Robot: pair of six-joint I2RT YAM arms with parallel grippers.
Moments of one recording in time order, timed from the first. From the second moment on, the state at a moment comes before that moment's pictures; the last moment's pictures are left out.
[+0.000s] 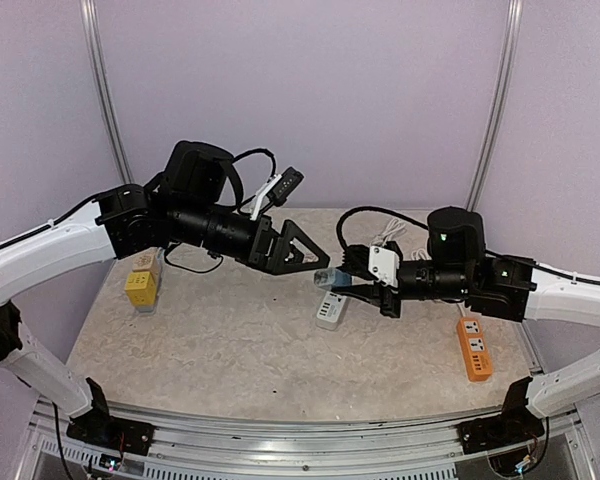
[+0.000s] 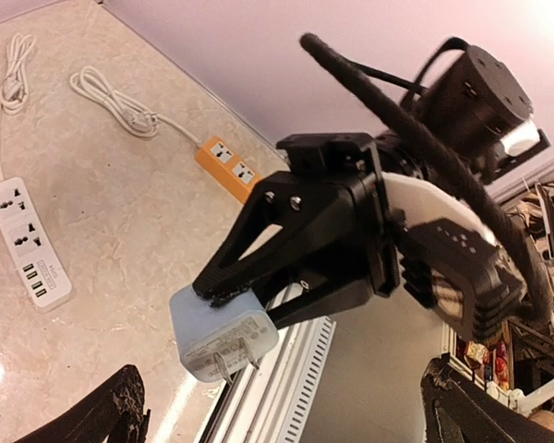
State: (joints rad) left arm -0.97 1.44 1.43 -0.46 0.49 -0.45; right arm 0.96 1.16 0.89 -0.03 -0.29 -0.62
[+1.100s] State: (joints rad) left arm -0.97 1.63 1.49 -0.50 0.35 -0.56; right arm 1.05 1.23 0.89 -0.07 0.04 -0.55
